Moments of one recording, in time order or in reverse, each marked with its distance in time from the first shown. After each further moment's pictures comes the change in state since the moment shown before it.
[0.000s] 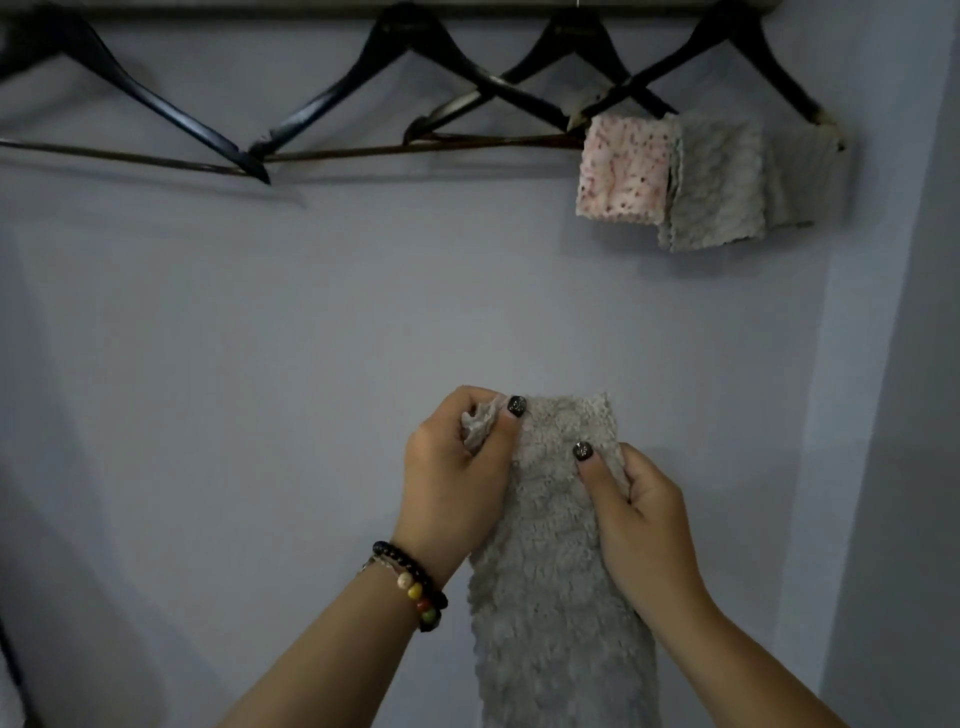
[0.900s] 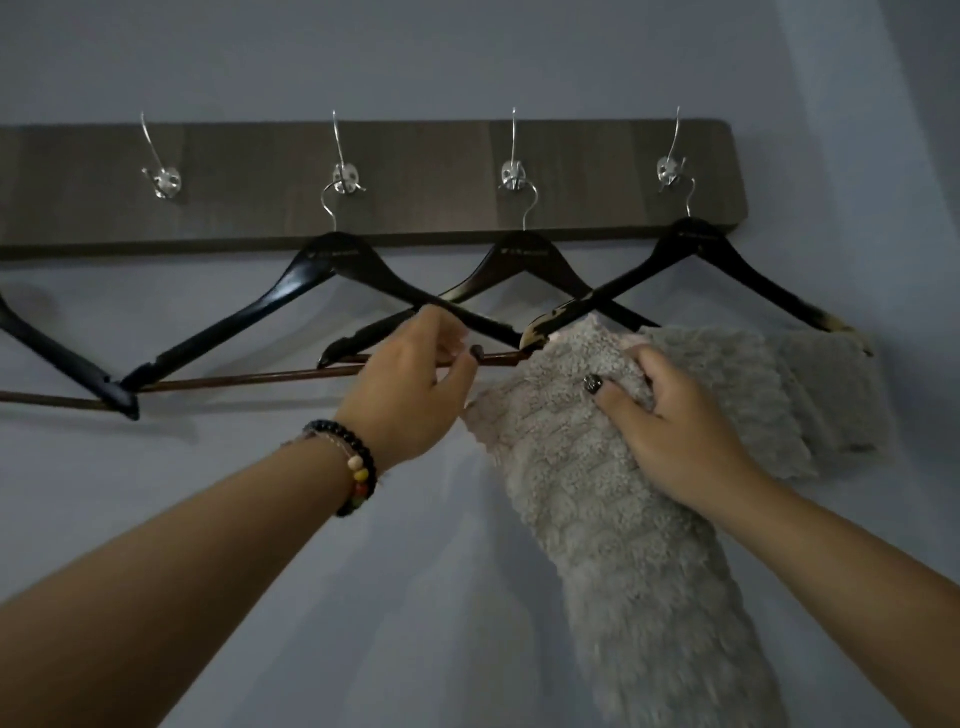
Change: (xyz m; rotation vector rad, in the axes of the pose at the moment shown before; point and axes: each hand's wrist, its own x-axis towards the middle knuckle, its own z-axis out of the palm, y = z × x) left_hand 0.309 0.035 0.066 0.573 -0.006 0.463; right_hand 0.335 -0.043 -0.059 -0.343 -0.016 -0.534
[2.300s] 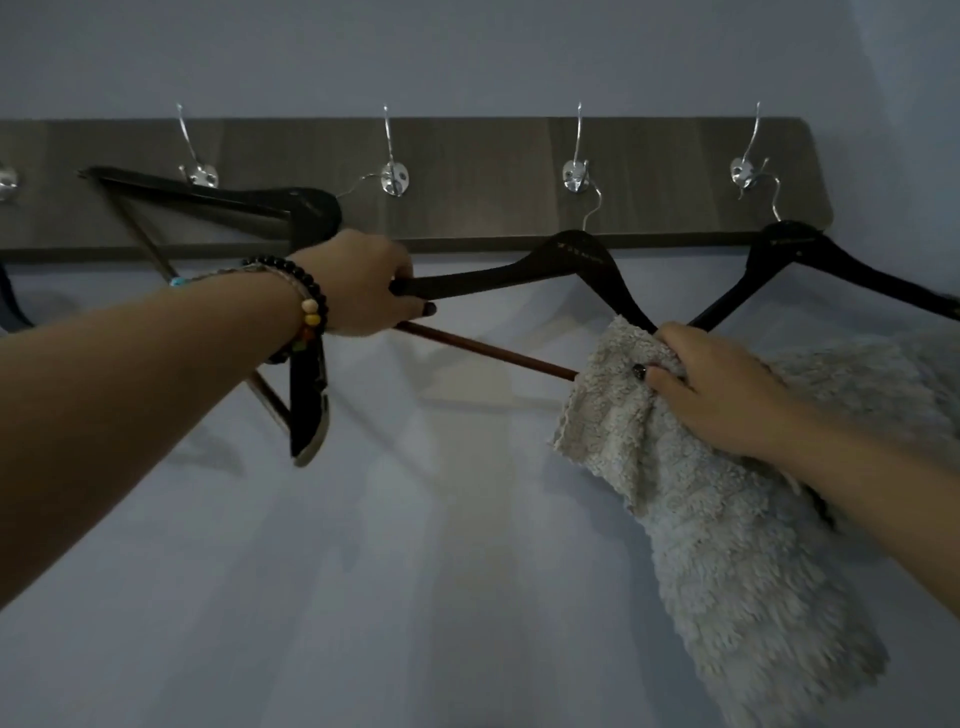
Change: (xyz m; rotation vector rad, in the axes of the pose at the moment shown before) left_hand 0.096 -0.057 -0.095 0.645 -0.305 -0.075; right_hand 0.084 0.030 0.022 -0.514 -0.110 -0.167
